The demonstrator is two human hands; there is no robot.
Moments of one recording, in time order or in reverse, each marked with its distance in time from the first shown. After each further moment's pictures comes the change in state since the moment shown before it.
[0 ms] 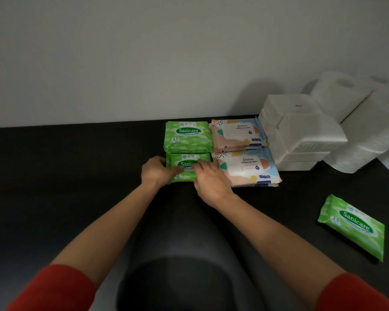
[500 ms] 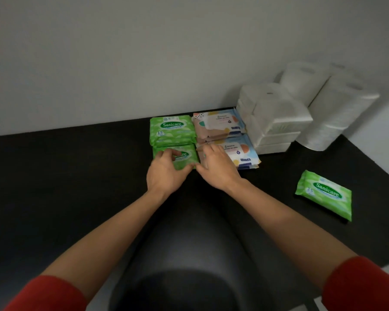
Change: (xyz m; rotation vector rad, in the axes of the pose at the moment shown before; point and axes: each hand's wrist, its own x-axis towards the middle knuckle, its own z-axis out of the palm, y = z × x) left_hand -0.069 0.017 0.024 0.071 0.179 0.449; right_hand -0.040 0.022 -0.038 0.244 0.124 0.165
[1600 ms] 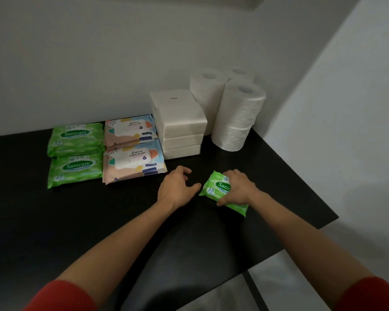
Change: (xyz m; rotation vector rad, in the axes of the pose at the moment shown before) left_hand -0.058 0.185 0.176 -0.023 -0.350 0.025; right_hand -0.115 0.263 -0.106 -0.080 -0.350 0.442
